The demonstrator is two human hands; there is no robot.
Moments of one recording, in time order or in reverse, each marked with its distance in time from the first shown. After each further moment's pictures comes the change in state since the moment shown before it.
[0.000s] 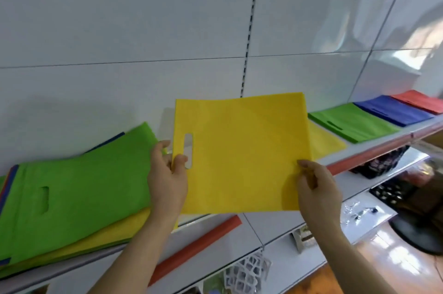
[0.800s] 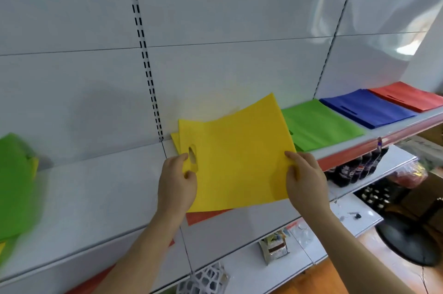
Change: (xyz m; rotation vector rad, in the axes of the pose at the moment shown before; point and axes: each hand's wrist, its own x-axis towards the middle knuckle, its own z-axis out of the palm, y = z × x) left_hand -0.064 0.034 0.295 0.347 -0.284 -0.017; right_hand 0.215 0.206 -0.094 -0.284 -0.202 -0.151
